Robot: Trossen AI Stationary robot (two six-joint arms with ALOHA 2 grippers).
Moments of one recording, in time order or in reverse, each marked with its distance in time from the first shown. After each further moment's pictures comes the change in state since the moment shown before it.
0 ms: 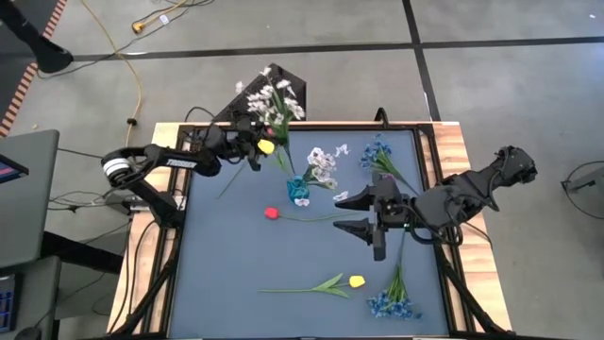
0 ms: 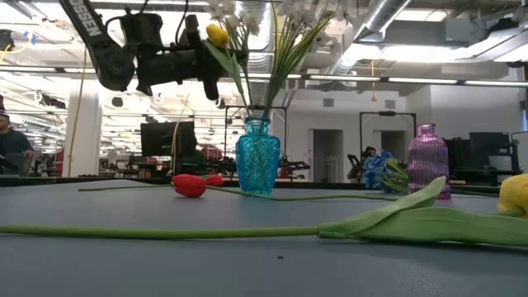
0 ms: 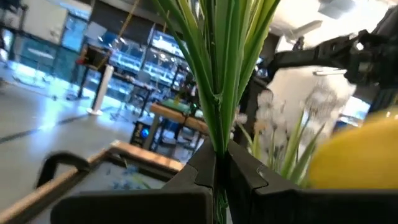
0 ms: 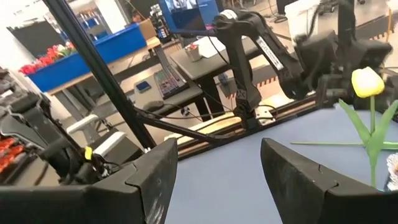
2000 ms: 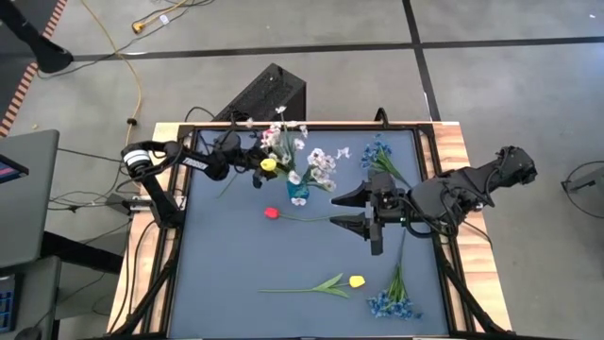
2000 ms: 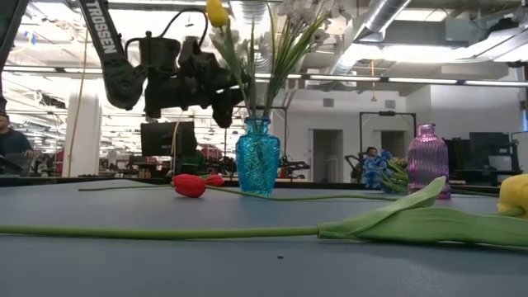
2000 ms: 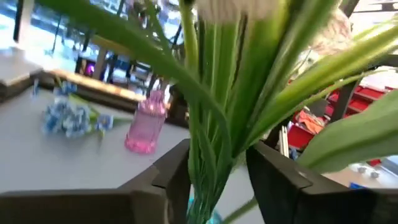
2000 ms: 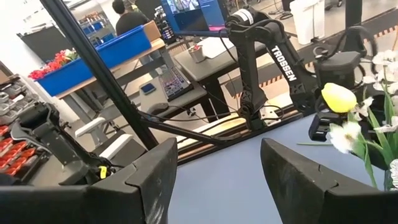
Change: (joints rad) left arm -0.031 0.167 0.003 -0.040 0.281 0.051; right arm -0.051 0.000 0.000 0.019 -0.072 0.012
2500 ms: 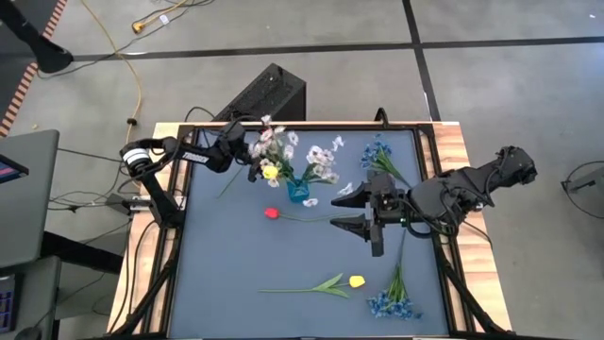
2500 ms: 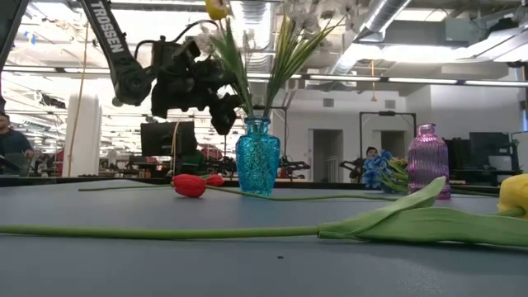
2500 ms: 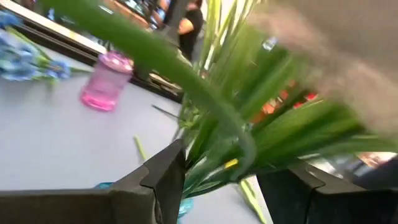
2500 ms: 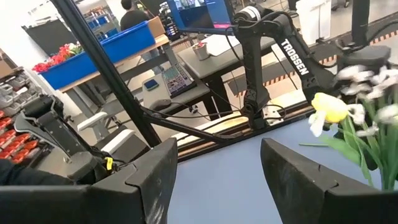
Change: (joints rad) left arm 0.058 0.000 0.088 -0.195 0.270 -0.121; right arm 0.000 0.000 0.000 -0.001 -0.022 -0.025
